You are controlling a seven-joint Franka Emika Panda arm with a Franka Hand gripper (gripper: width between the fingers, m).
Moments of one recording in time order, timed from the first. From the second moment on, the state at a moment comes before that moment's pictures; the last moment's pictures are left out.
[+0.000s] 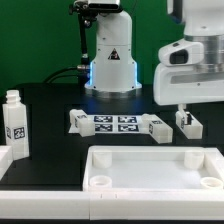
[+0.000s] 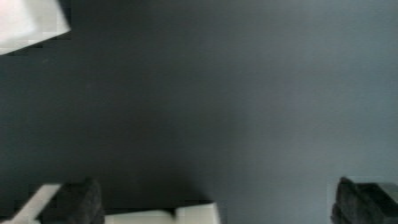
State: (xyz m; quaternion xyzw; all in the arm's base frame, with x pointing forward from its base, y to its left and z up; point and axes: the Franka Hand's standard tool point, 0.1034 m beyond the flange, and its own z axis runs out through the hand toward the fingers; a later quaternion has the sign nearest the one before) arm 0.476 0.154 0.059 -1.00 0.04 0.01 0.05
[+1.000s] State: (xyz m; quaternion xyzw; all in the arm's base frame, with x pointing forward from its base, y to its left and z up) arm 0.458 0.138 0.061 -0.92 0.09 0.37 0.08
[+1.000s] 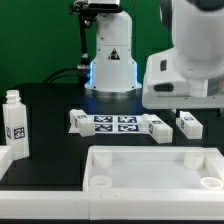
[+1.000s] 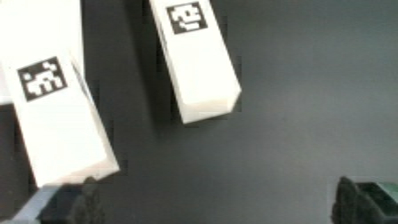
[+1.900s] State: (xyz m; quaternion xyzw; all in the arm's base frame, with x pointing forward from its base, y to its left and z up) arm 0.441 0.165 0.047 -0.90 0.07 0.43 0.05
